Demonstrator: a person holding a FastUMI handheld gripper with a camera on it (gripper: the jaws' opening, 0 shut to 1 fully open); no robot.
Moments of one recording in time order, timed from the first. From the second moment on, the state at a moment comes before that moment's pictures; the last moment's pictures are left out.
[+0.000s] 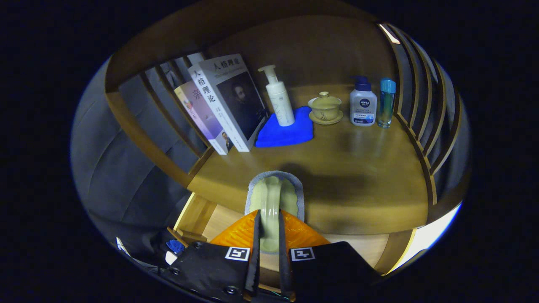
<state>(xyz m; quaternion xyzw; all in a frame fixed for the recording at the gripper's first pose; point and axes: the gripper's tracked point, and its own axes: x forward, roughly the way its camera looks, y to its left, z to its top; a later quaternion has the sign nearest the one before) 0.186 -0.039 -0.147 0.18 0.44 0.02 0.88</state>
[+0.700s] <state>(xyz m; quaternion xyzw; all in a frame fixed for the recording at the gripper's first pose) 0.260 -0.081 -0.173 0.20 0.44 -0.06 0.87</state>
